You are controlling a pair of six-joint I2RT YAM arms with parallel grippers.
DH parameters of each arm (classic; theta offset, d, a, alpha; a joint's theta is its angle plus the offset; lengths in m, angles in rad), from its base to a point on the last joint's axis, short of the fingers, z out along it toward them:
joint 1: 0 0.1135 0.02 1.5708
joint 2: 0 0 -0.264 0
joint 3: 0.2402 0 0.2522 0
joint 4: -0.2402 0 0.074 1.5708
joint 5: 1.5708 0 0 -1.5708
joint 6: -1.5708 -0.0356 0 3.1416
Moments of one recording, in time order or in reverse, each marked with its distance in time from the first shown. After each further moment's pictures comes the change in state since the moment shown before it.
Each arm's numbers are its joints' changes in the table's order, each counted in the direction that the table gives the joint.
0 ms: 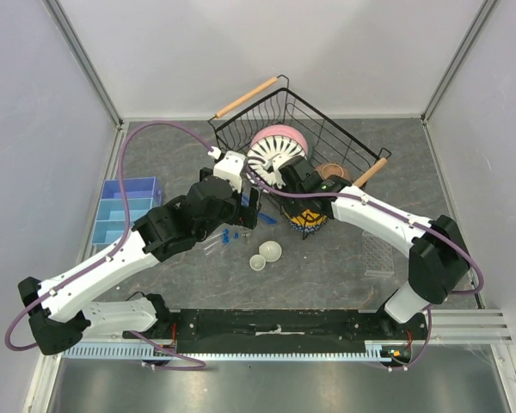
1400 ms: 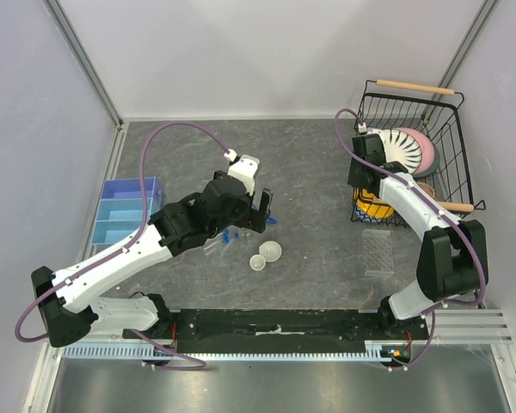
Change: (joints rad) left arm 0.000 -0.078 0.000 0.008 0.088 0.009; right arm -0.500 0.048 -0.100 0.113 0.201 -0.261
